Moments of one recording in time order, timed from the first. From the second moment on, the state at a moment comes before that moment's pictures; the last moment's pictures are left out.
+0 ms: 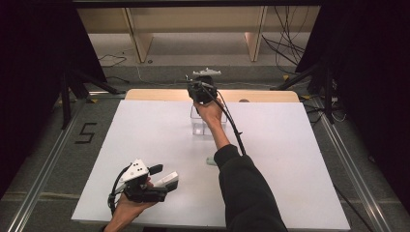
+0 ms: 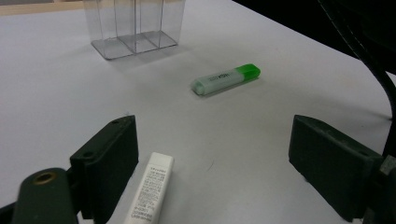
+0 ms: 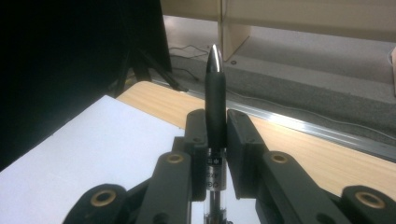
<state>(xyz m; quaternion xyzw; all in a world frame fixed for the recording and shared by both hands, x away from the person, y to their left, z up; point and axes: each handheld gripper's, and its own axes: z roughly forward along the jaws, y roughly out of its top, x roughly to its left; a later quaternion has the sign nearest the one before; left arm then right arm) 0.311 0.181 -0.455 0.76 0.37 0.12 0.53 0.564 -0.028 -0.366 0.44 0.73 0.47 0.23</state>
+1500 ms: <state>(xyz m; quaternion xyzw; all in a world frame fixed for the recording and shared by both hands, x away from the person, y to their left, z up) 0.312 0.182 -0.456 0.76 0.37 0.12 0.52 0.556 -0.039 -0.381 0.44 0.74 0.47 0.22</state>
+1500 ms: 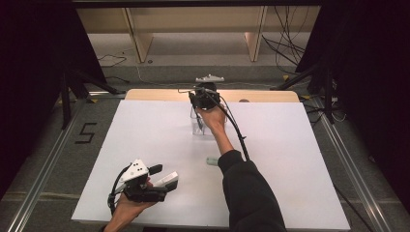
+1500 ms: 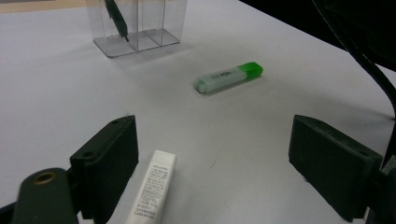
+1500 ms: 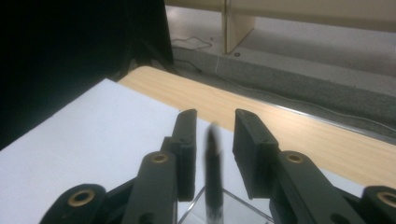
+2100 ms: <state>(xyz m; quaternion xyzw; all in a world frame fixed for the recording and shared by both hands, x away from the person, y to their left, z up) 0.313 0.182 -0.457 0.76 0.37 0.12 0.52 0.521 -0.091 -0.358 0.42 0.74 0.50 0.18</state>
